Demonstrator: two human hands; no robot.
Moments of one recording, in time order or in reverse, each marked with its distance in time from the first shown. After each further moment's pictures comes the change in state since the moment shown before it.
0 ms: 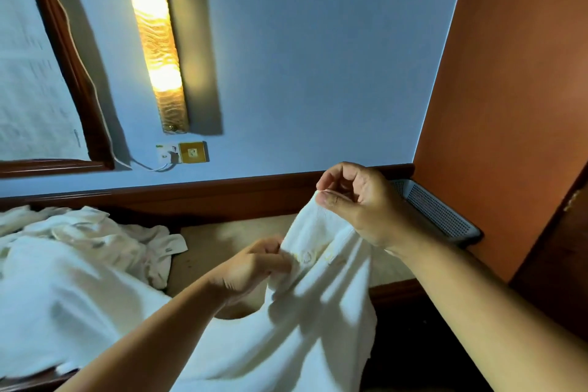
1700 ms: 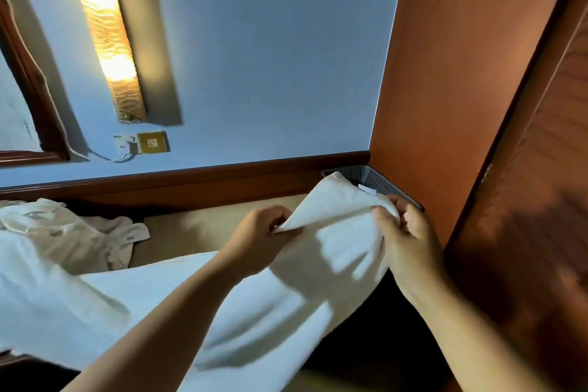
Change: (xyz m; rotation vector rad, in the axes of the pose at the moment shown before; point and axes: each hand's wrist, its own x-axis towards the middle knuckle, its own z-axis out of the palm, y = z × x) left_hand 0.022 0.013 0.147 0.736 0.463 0.177; right_hand -0.172 0.006 -0.089 0.018 0.563 0.141
